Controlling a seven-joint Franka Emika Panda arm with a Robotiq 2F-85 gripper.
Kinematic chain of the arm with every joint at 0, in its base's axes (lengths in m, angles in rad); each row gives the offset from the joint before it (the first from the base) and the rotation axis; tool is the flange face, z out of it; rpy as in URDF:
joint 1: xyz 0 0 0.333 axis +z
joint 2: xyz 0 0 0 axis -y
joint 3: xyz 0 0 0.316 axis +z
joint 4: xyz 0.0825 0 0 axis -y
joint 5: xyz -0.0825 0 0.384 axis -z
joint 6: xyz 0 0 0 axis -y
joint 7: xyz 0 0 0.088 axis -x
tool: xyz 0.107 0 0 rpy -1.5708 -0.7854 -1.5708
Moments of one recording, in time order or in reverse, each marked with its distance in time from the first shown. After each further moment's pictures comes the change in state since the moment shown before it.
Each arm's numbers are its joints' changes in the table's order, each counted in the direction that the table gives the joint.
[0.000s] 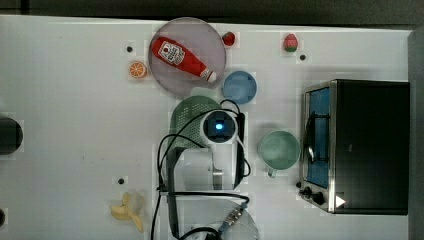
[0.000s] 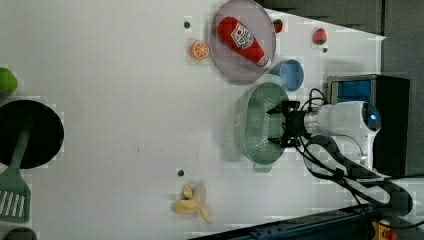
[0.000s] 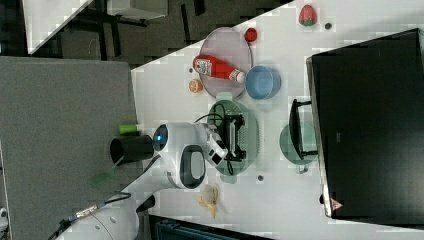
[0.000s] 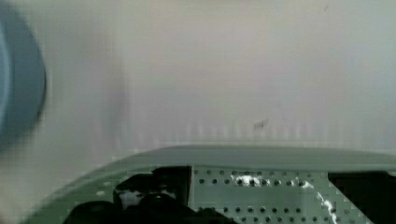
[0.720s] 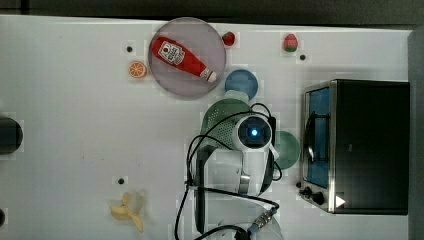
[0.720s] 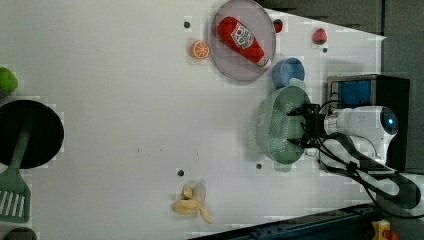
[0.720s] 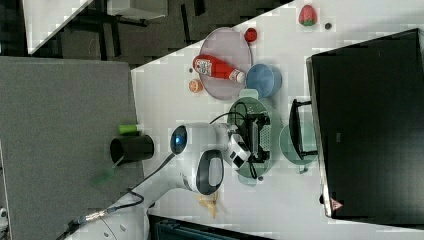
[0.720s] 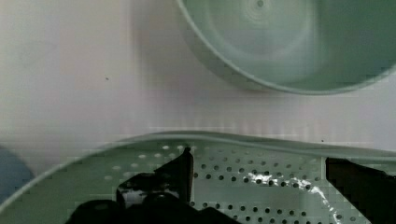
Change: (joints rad) arm 0.006 -0.008 -0.148 -0.006 -0.010 0.031 0.145
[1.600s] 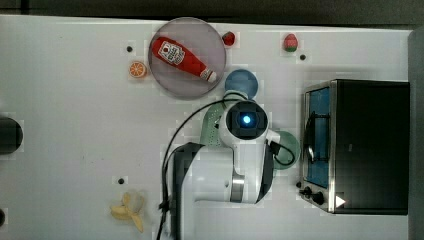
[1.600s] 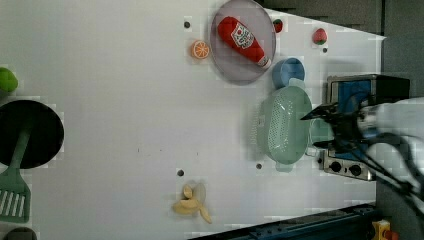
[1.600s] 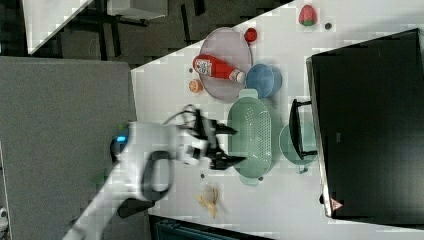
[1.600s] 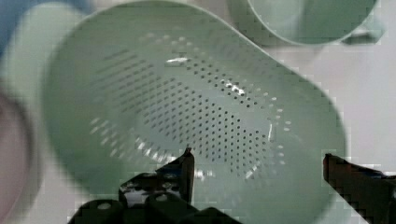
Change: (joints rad) arm -0.009 0.347 0.099 0.047 0.001 -0.465 0.454
